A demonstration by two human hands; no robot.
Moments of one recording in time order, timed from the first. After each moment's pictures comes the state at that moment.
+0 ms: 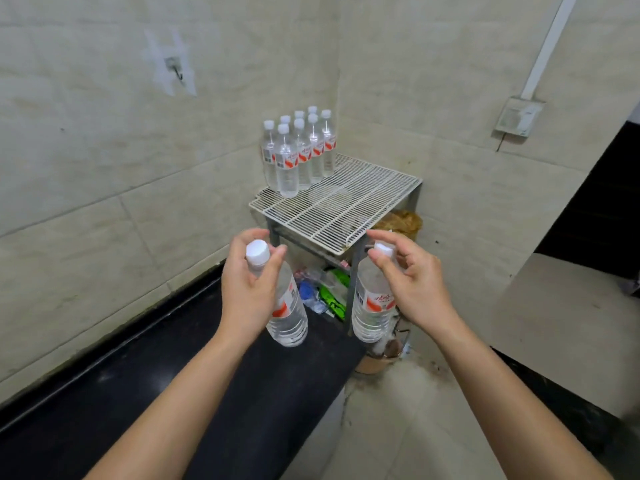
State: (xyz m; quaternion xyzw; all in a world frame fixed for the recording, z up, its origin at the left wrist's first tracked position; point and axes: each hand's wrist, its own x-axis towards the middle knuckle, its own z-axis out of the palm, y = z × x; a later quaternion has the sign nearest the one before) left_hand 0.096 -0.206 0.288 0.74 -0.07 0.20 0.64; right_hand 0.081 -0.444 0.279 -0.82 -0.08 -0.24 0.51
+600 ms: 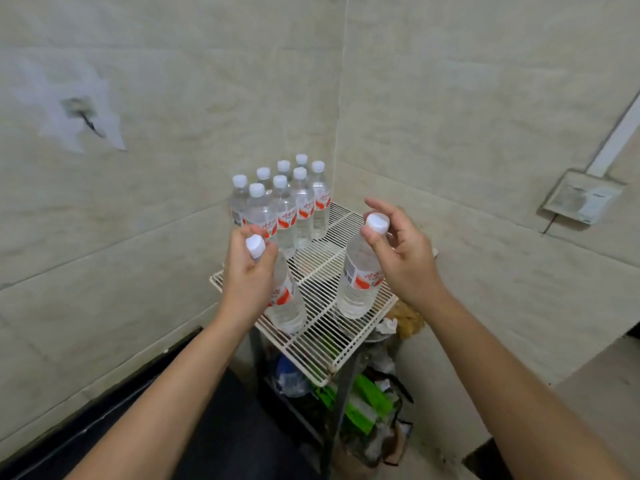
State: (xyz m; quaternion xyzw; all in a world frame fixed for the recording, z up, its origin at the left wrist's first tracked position) left_hand 0.402 -0.292 0.308 0.71 -0.04 0.21 0.67; right_hand 0.386 -0.515 0.333 -0.80 -0.13 -0.26 0.52
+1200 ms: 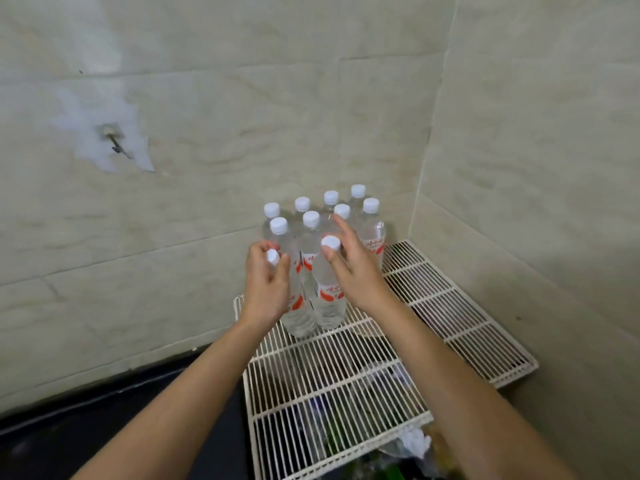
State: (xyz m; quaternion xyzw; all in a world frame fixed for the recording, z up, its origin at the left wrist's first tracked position) left_hand 0.549 -0.342 0.273 0.77 0.14 0.32 0.54; right_hand 0.627 -0.497 0.288 -0.79 -0.32 -0.03 0.52
